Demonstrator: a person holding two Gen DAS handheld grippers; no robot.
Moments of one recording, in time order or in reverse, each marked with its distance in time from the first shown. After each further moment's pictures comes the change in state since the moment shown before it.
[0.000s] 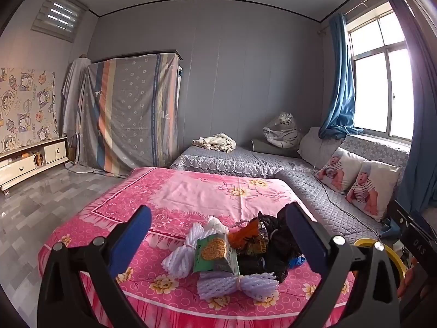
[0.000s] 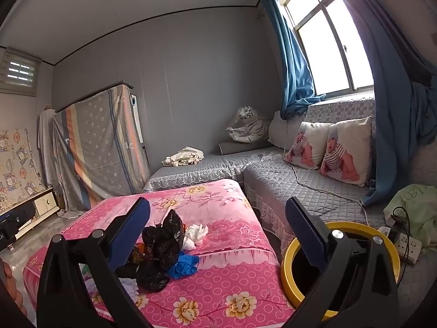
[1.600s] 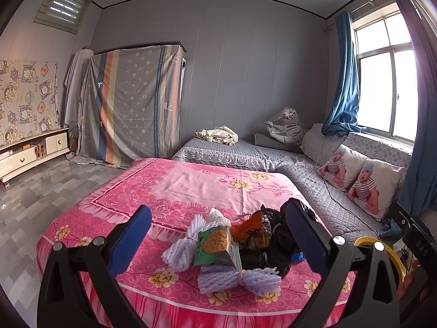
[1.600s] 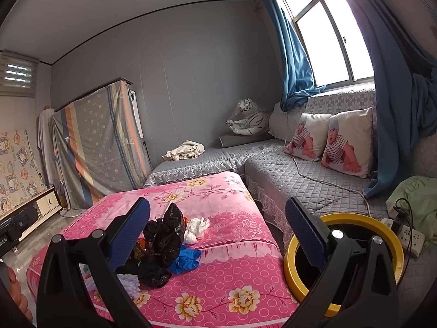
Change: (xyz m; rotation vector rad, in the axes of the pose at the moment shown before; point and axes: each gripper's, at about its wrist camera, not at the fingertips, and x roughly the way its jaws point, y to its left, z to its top) left arm 0.005 0.003 -0.005 -0.027 0.036 0.008; right arm 0.007 -0.002 -0.005 0.021 0.036 0.002
